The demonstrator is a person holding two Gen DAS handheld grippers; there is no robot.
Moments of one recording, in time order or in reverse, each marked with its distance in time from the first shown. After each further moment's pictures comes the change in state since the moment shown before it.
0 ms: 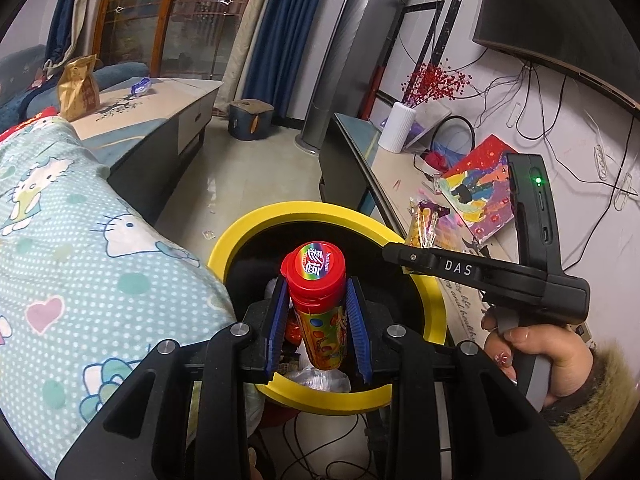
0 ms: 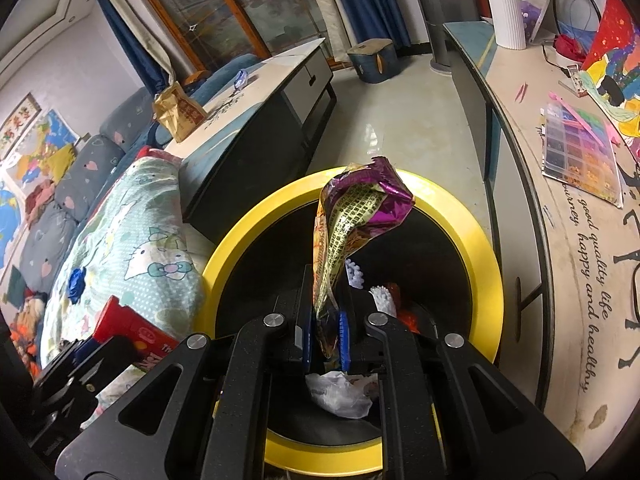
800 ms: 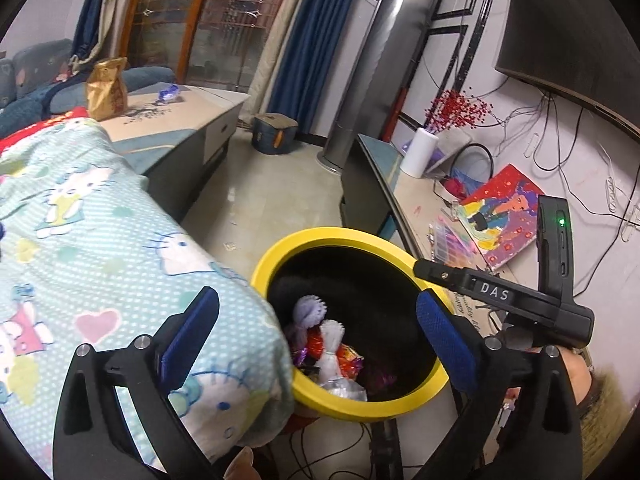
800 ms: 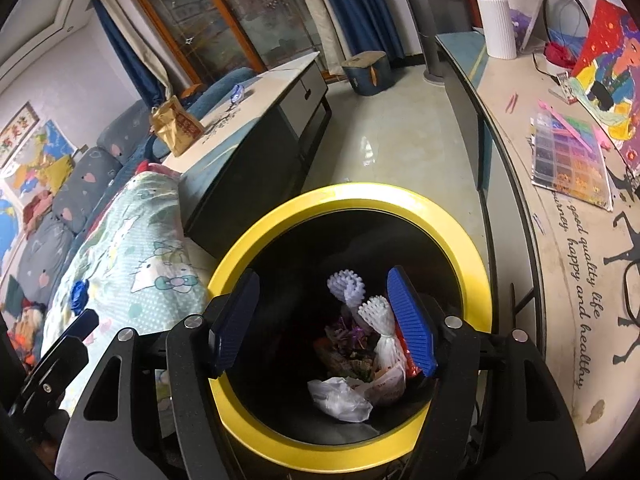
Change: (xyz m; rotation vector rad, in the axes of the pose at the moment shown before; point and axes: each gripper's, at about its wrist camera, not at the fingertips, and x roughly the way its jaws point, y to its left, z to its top) left arm -0.036 0.031 0.012 -0.069 -0.065 0.067; right arm -0.017 0.006 0.004 0.005 -0.056 -0.009
